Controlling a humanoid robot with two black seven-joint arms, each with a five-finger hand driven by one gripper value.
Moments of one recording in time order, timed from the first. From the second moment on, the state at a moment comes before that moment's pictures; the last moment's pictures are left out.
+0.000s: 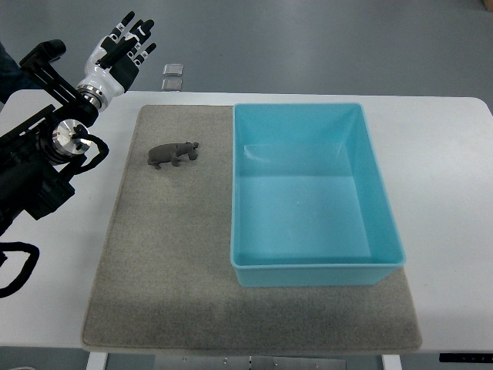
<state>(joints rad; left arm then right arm) -0.98 0.22 -0.67 -0.39 -0.12 -0.29 -0.26 0.03 0.00 0.00 0.12 -0.04 0.25 0.03</state>
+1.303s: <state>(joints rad) -0.98 0.21 -0.65 -0.37 -0.10 -0.25 -0.29 0.03 0.00 0.00 0.12 -0.04 0.25 0.03</state>
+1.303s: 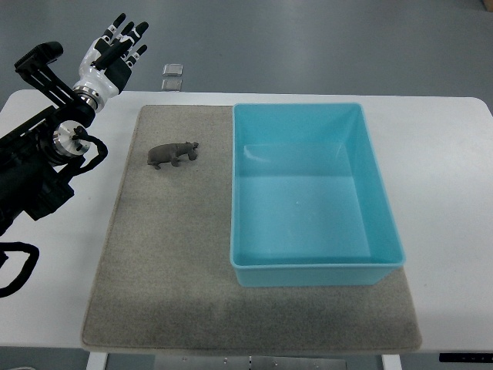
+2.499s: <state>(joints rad) -1.07 0.28 -0.25 -0.37 0.38 -0.27 -0.28 0.03 0.00 0.00 0.12 -0.04 0.25 0.03</state>
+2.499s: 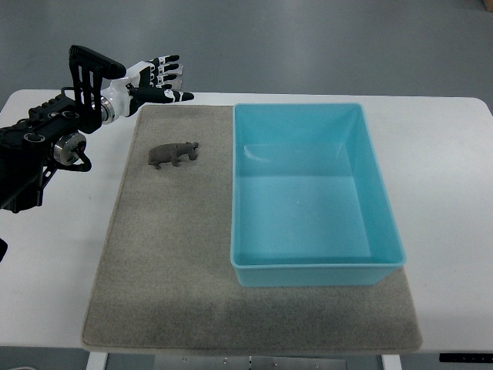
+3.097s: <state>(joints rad) -1.12 0.28 -0.21 -0.41 0.86 -0.29 -0.28 0.03 0.00 0.00 0.12 -0.04 0.25 0.03</state>
